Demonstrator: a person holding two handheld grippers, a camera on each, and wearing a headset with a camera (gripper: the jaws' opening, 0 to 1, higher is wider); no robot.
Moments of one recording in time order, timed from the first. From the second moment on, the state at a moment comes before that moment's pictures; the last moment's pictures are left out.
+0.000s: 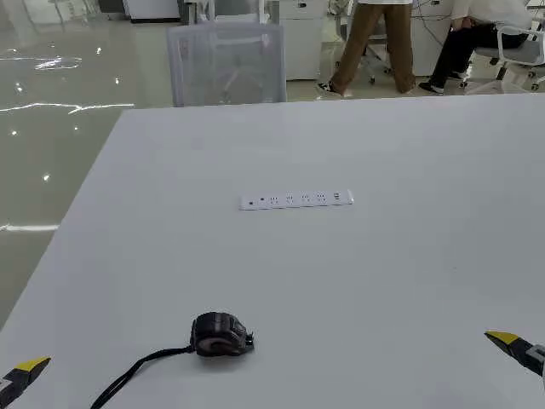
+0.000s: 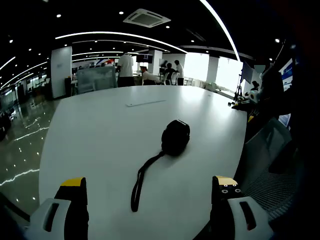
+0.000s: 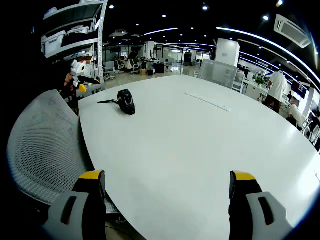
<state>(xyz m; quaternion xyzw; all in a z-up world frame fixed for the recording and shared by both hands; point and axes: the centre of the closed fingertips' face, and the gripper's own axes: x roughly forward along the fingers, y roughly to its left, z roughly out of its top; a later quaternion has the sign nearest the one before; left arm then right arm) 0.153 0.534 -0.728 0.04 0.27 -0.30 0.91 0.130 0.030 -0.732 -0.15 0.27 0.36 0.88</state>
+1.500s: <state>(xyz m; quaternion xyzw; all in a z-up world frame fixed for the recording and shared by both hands) 0.202 0.470 -0.733 0.23 0.34 -0.46 0.79 0.176 0.064 -0.708 -0.20 0.26 0.42 0.85</state>
